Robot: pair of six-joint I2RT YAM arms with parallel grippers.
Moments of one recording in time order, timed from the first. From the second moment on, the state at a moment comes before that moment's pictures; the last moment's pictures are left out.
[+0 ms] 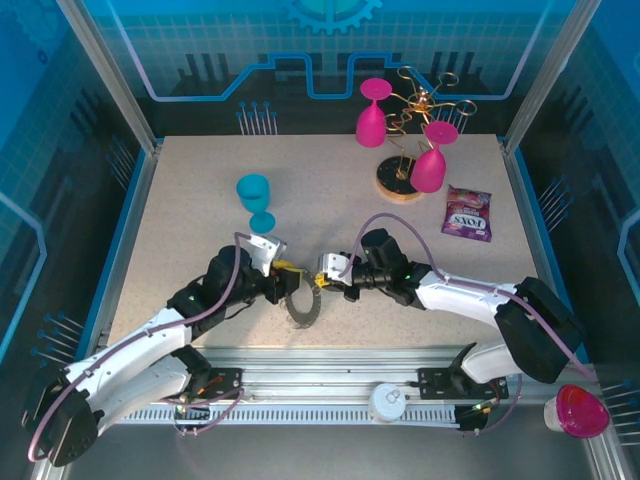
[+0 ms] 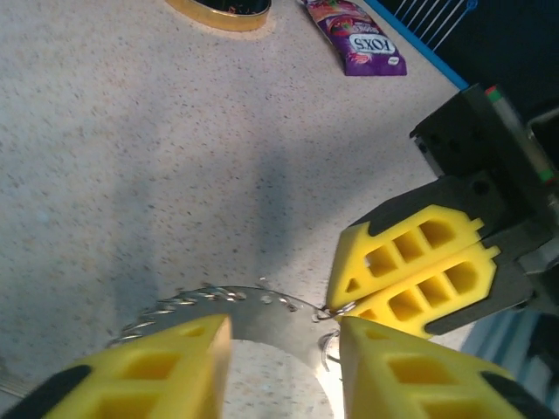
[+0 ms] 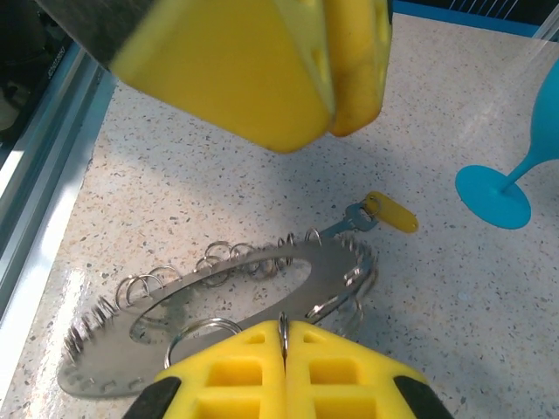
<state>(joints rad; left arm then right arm) -0.62 0.86 0.48 -0.09 0.24 -0.34 0.75 1.40 0.65 0.17 -0.53 -0.55</state>
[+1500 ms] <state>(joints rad) -0.79 0.99 0.37 0.06 0.14 -1.44 0.79 1.40 0.70 0.13 -0.51 -0.30</state>
